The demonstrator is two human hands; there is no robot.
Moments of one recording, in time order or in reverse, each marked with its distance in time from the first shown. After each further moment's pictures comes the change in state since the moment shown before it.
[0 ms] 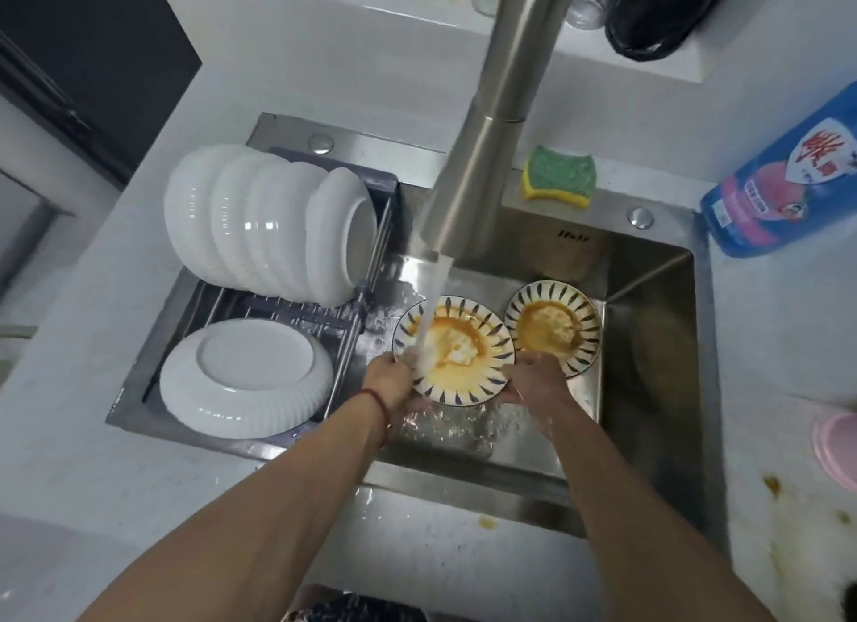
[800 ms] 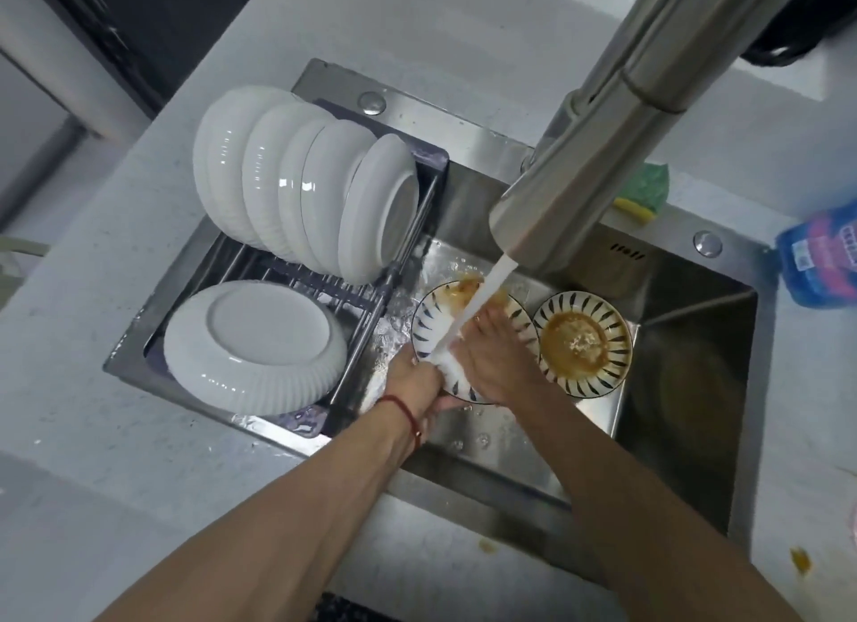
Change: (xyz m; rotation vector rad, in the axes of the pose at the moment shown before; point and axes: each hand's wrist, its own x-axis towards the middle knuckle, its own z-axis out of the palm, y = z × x) left_hand 0.007 -0.015 0.018 -0.372 -0.014 0.038; right_hand 0.027 -0.032 0.059 -1.381 -0.251 -0.875
